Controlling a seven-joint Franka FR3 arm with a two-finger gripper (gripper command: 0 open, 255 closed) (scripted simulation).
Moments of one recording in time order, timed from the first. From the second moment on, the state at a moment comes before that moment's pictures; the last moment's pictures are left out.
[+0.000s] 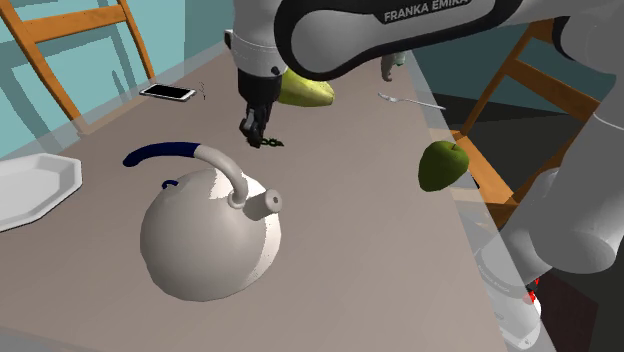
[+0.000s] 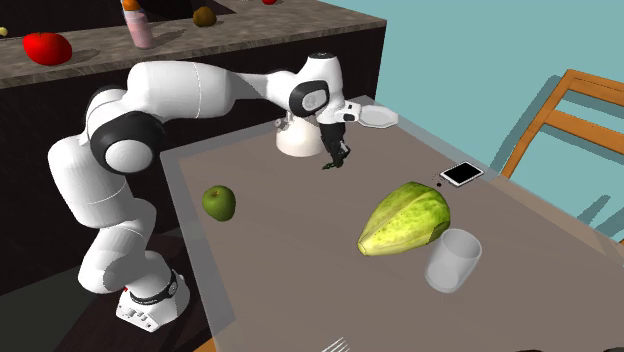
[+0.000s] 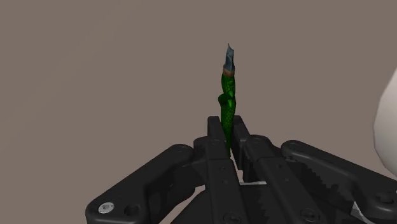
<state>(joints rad) 0.25 0.14 0.45 -1.73 -0.18 1.99 0.07</state>
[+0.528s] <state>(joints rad) 0.26 0.14 0.46 -1.63 -0.17 1.89 0.05</state>
